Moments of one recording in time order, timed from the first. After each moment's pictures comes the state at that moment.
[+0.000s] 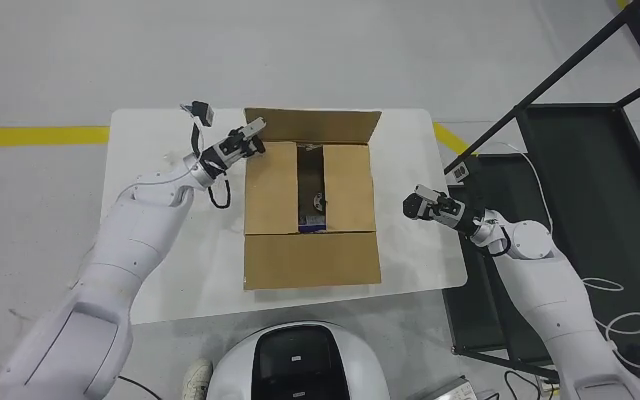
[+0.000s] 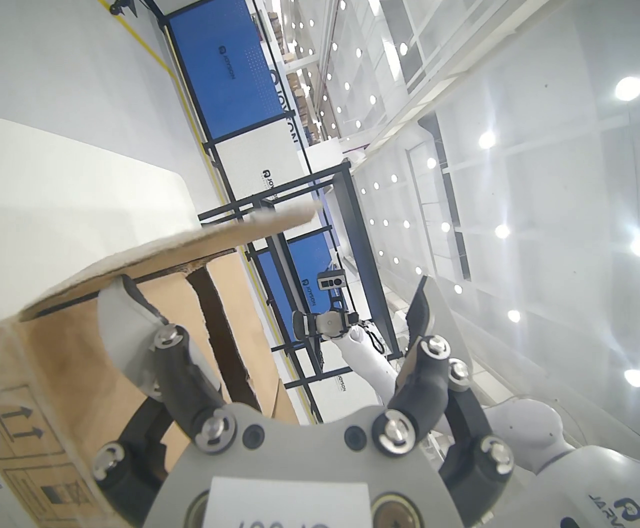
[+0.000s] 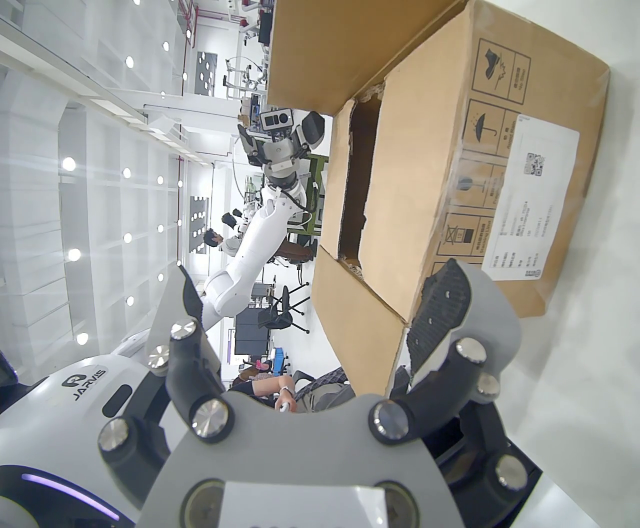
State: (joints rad) left arm 0.55 -1.31 -0.79 -0.61 -0.52 -0.71 -0.74; right arm -1.30 -0.91 1.42 -1.28 0.60 -0.49 1.06
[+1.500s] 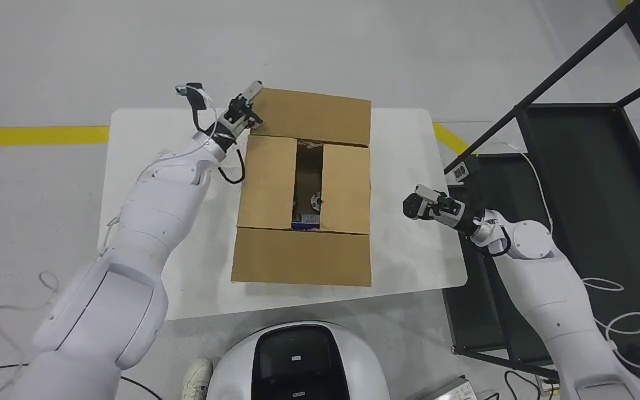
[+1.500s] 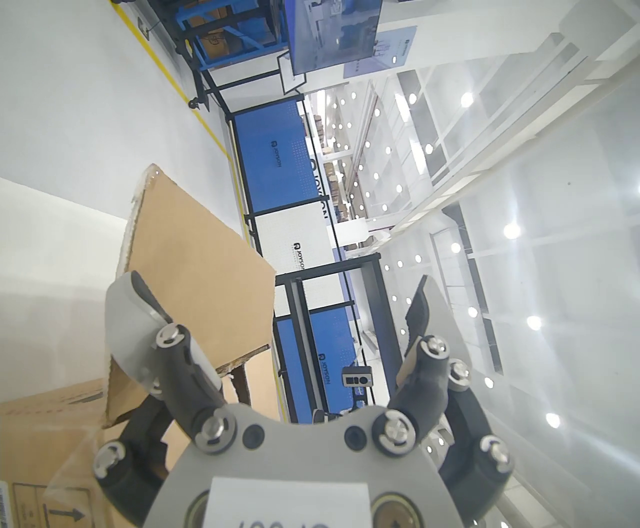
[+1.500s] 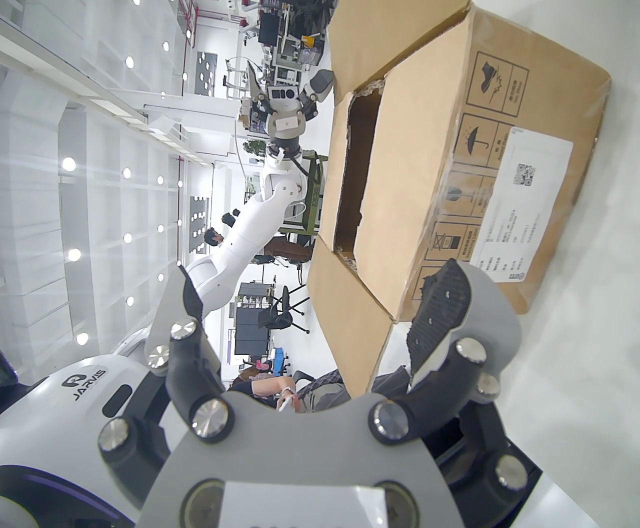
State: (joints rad) left arm 0.38 -1.50 -0.81 -0.24 -0.51 -0.73 -0.56; right arm -1.30 -0.91 1.42 -1.28 0.60 -0.49 1.06
